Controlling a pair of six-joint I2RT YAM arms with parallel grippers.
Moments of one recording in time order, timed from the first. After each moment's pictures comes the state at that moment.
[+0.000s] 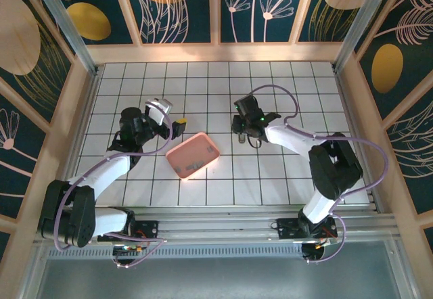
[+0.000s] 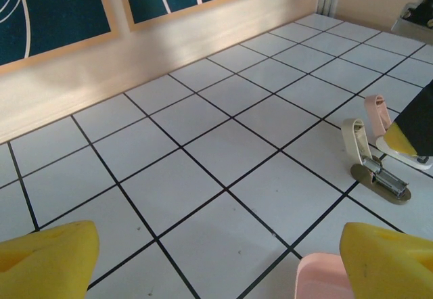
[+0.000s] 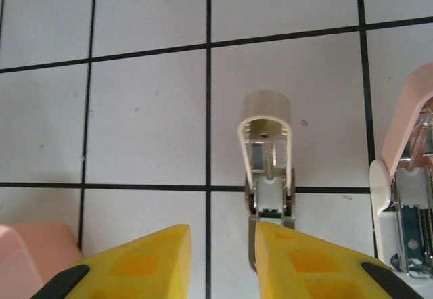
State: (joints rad) left arm -0.24 1.27 0.60 0.39 0.44 0.16; right arm 0.63 1.67 1.11 -0.36 0.14 0.59
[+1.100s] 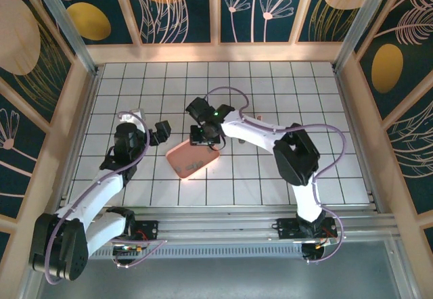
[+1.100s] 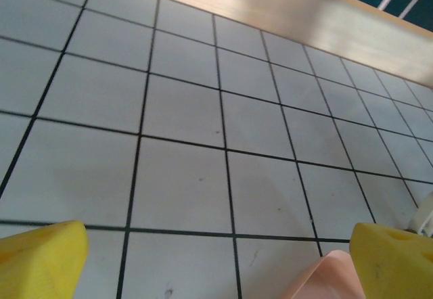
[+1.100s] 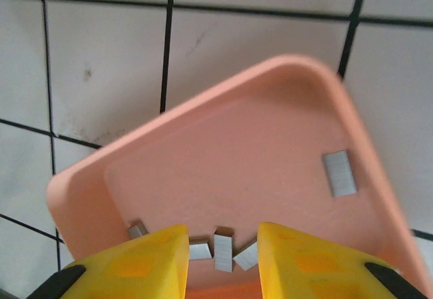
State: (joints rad) left arm -0.24 1.01 0.46 0.15 0.01 -0.44; right arm 0.90 2.03 1.64 -0.77 -0.11 0.77
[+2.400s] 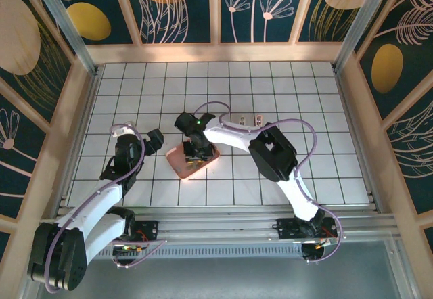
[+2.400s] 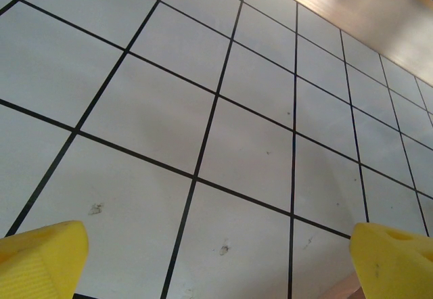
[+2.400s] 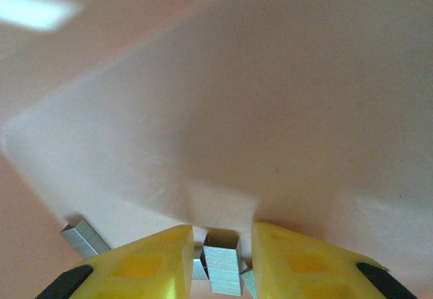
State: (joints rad) left arm -0.24 0.94 0.33 0.11 -0.14 -0.61; right arm 0.96 2.23 1.76 -0.91 -0.19 0.78
